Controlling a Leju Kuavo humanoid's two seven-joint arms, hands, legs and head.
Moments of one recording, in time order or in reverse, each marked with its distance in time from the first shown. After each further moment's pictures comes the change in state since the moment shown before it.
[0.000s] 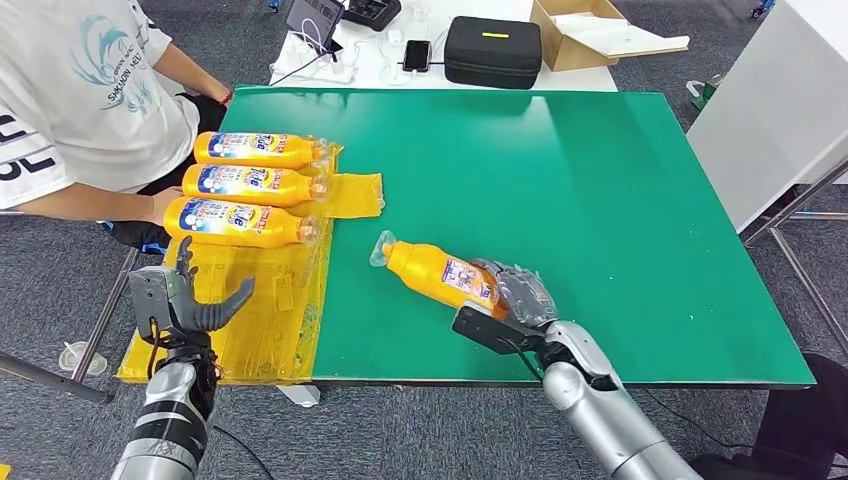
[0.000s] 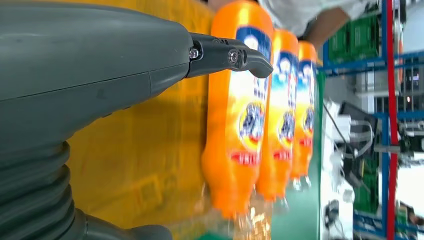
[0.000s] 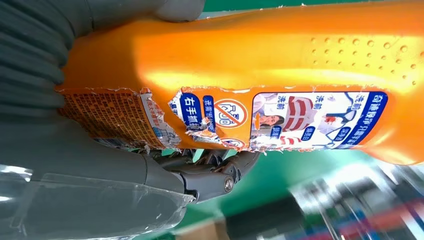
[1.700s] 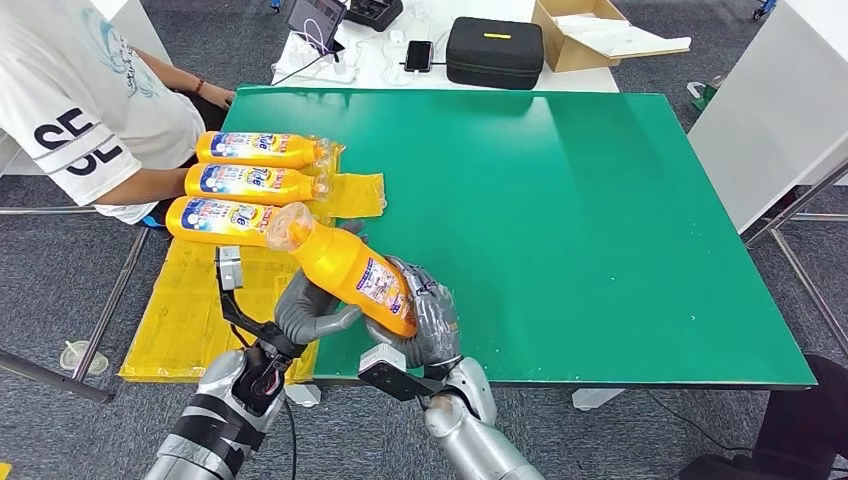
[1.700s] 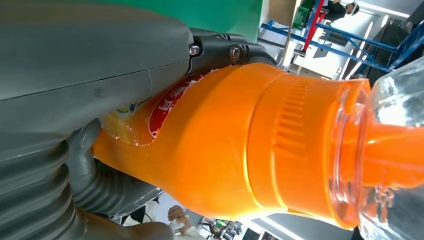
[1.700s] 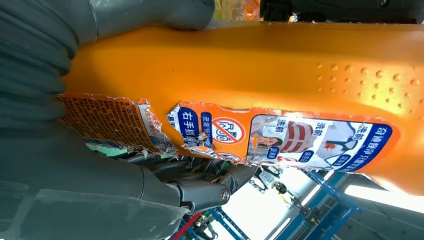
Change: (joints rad) left arm 0.003 0.014 -0.525 -0.119 0.651 -0.703 0.237; right arm -0.011 0.491 -0.135 0.386 0.002 -0.494 -0.565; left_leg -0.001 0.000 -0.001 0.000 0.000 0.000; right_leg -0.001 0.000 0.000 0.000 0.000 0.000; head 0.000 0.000
